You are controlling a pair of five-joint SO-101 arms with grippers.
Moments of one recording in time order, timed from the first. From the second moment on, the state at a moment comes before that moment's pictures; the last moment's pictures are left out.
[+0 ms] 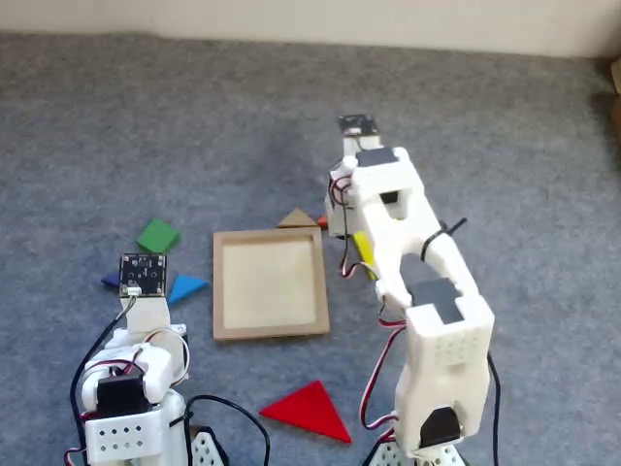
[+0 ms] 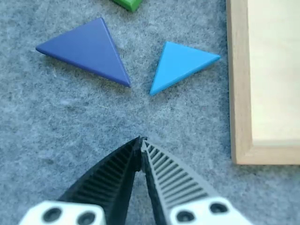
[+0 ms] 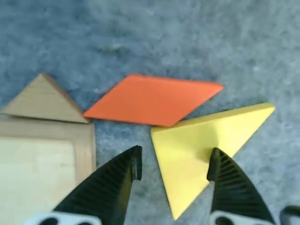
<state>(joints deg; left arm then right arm) -14.7 -102.5 96.0 76.5 0.6 -19.0 28.9 -5.5 69.7 -2.2</state>
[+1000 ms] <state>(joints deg) -14.7 -102.5 96.0 76.5 0.6 -13.4 26.6 -6.0 75.2 -2.1</state>
